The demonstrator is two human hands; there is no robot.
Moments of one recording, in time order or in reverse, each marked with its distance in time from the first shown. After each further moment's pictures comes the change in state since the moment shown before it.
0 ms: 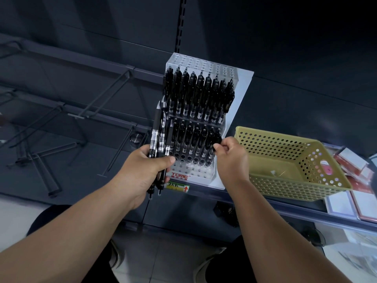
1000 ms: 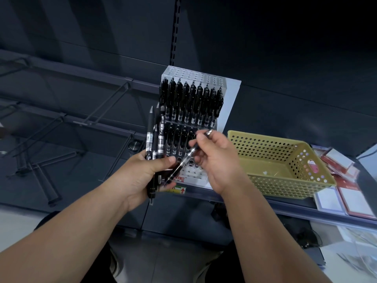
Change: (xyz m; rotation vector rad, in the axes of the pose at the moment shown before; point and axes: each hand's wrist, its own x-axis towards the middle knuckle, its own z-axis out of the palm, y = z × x) left_hand -0.031 0.014 0.001 -0.196 -0.176 -0.060; right_hand -0.047 -0.073 -0.031 0.822 -0.293 0.218
